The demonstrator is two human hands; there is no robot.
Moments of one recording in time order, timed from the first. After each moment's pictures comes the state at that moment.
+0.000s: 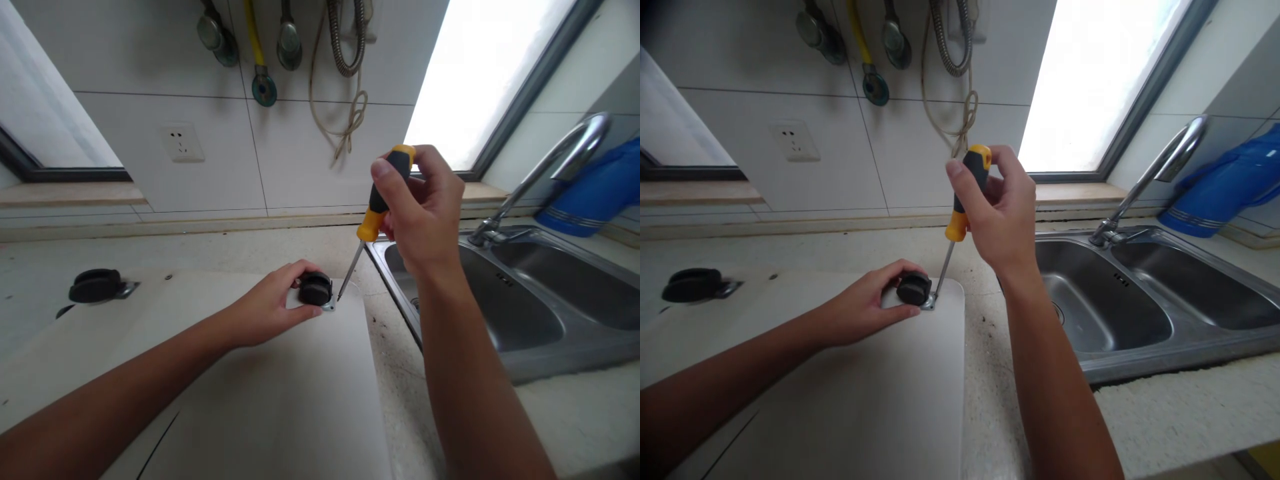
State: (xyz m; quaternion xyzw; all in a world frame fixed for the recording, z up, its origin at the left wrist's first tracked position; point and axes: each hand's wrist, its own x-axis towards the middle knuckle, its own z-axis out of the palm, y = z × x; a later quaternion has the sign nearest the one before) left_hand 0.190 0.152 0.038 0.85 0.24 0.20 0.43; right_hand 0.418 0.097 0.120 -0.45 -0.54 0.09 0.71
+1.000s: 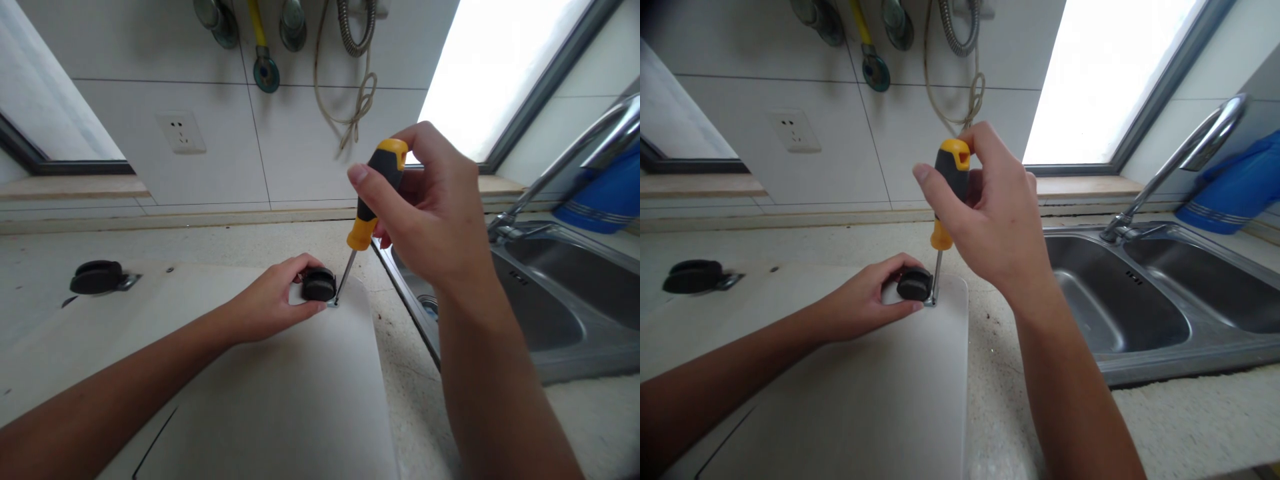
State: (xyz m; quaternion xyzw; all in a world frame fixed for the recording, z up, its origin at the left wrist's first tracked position) left_hand 0.191 0.150 0.037 0.86 0.25 0.22 0.40; right_hand 0.404 0.077 0.130 -0.51 -0.61 0.05 0.60
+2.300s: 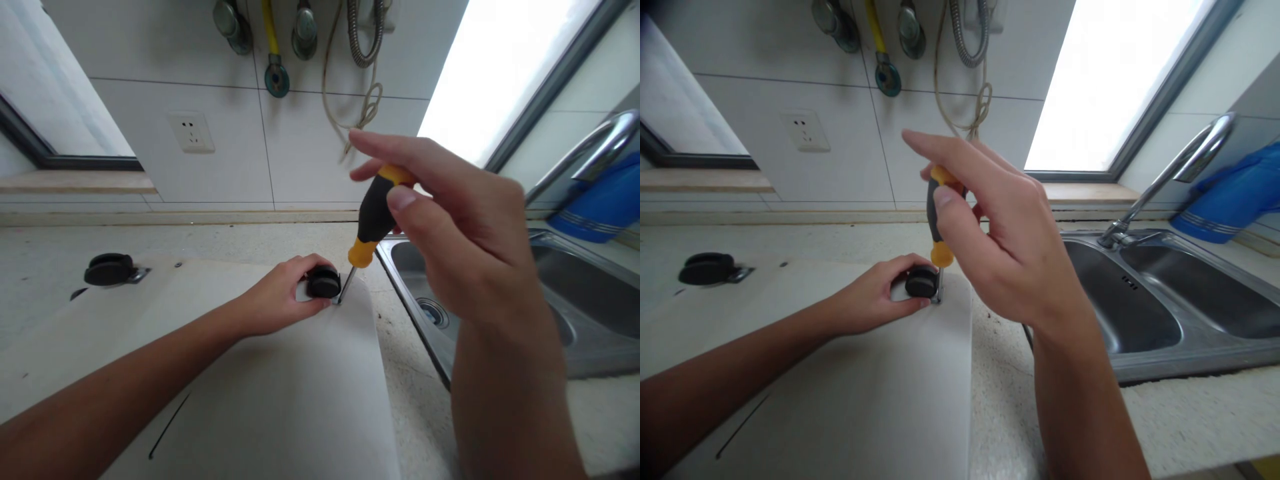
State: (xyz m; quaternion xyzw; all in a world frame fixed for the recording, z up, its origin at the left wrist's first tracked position) left_hand 0.192 0.153 0.033 0.87 0.22 0.23 0.37; right_hand 0.399 0.048 0.142 -0.42 -0.75 -0.03 0.51
